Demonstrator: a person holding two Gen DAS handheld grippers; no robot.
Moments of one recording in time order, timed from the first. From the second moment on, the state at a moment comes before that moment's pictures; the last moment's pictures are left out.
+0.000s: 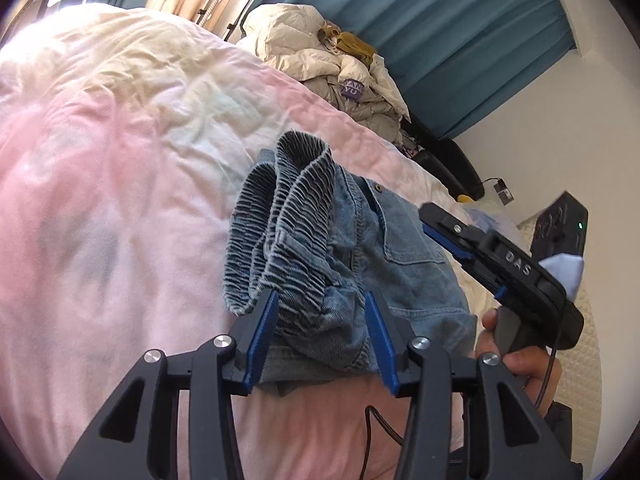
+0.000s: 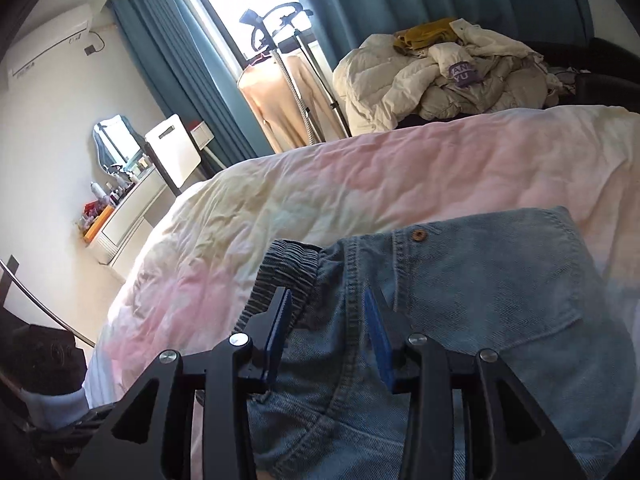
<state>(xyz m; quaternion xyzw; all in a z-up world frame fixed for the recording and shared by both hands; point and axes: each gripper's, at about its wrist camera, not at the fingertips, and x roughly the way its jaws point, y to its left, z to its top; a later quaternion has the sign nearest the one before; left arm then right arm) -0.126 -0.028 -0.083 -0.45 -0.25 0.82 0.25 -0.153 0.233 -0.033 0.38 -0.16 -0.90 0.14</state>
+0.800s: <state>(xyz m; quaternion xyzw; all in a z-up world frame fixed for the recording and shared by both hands) -0.134 -0.019 -0.160 -0.54 -0.39 0.70 0.26 -0.036 0.345 -0.056 0.37 -0.33 -0.87 0.03</state>
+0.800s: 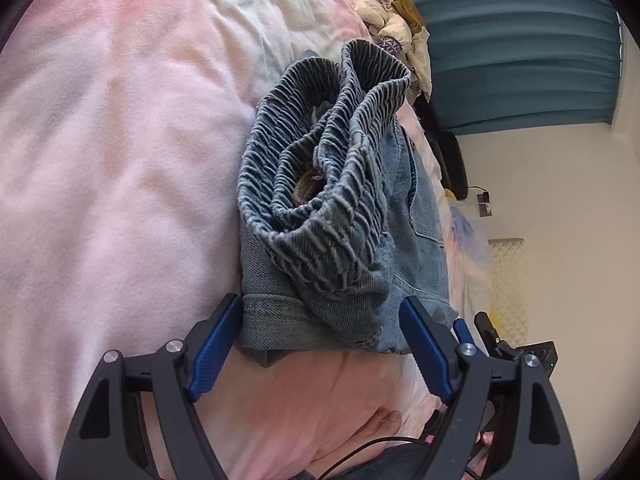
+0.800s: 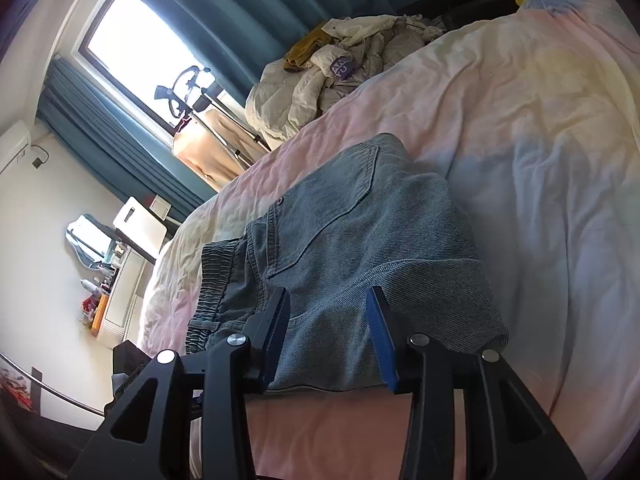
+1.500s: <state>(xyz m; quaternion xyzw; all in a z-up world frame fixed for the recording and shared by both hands) -0.150 0.011 -0.162 -0.53 -0.39 0.68 0.32 -0.054 0.372 -0.050 0.36 -0.38 -0.85 0.01</state>
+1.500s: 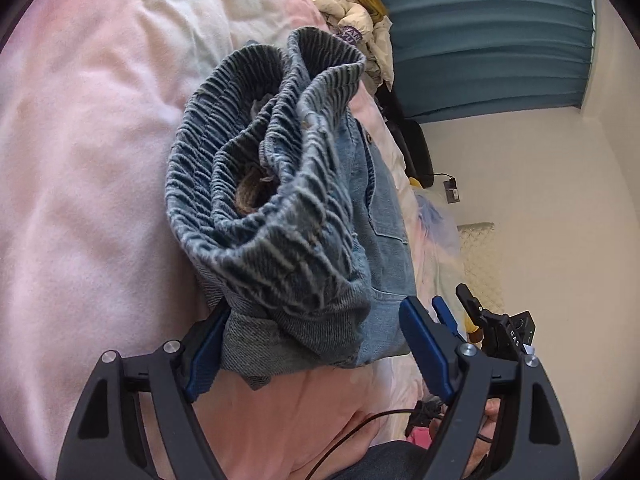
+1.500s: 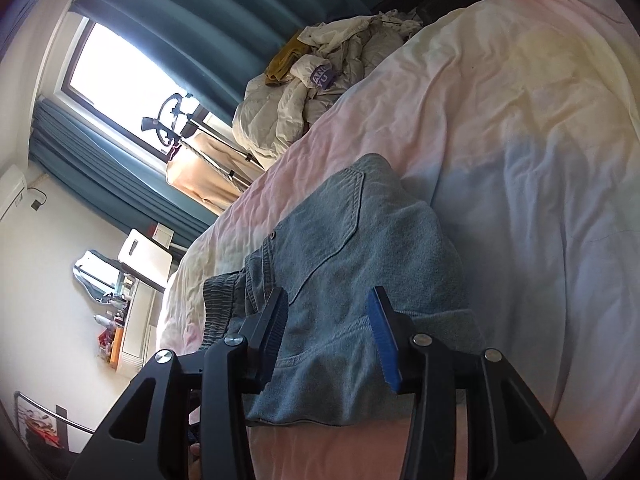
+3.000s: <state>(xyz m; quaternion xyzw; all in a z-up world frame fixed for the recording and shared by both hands) -0.151 0.096 -0.151 -0.54 -0.19 0.77 0.28 -0.145 0.412 -0.143 0.48 -0.28 -0.83 0.02</state>
